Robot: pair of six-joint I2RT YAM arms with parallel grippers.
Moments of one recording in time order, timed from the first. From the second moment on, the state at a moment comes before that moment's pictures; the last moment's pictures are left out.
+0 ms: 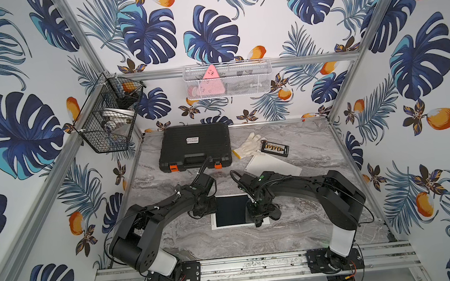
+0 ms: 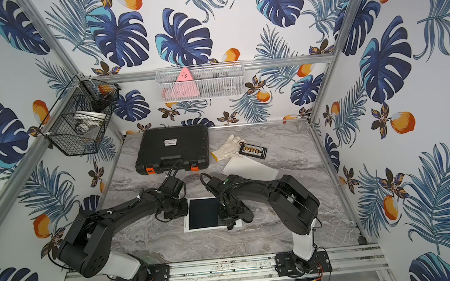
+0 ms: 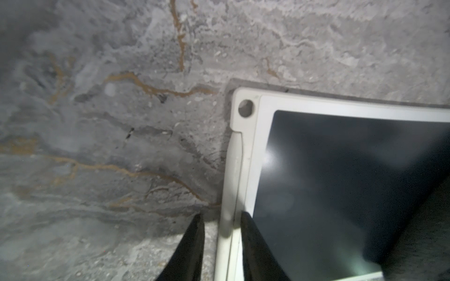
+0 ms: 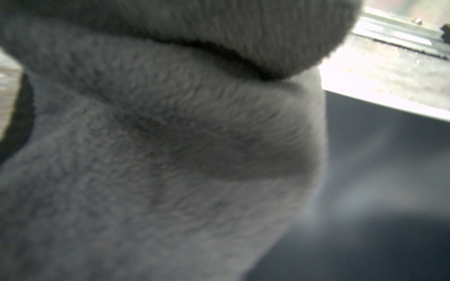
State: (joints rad) left arm -0.43 1.54 0.75 -0.58 0.08 -0.62; right arm 0.85 1.84 1.18 -0.94 -0.15 0.63
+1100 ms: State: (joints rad) left arm -0.43 1.55 0.75 -0.58 0.08 -0.62; right arm 0.72 1.77 1.07 -0.95 -0.22 0.60
